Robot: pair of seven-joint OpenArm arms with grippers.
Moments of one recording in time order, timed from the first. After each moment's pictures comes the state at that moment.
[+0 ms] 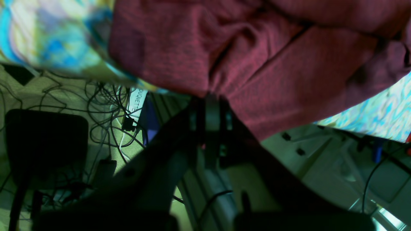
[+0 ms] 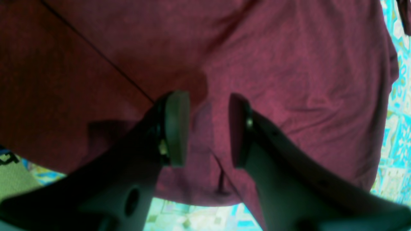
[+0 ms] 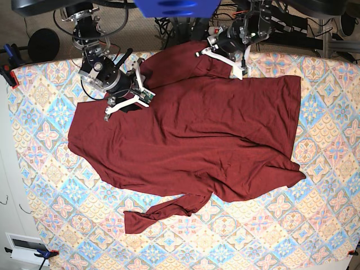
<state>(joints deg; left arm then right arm) 34.4 -0.7 4.6 115.2 -27.7 24.6 59.9 -15.5 16.3 -10.9 109.3 -14.0 41.4 -37.3</state>
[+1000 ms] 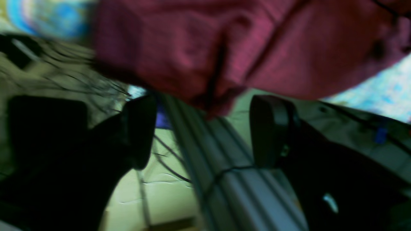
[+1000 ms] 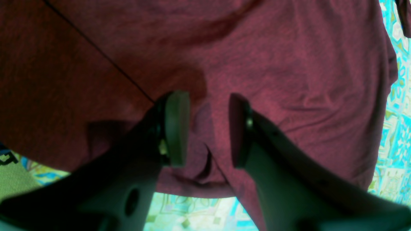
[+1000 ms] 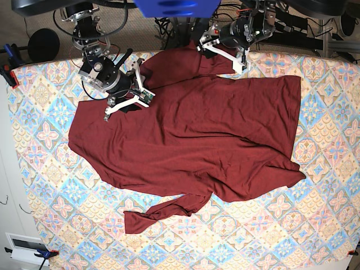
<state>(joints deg) 35.3 -3.6 7.0 116.3 -32.8 24.6 63.5 -15.4 16.3 -10.9 109.3 -14.0 41.4 -37.4</state>
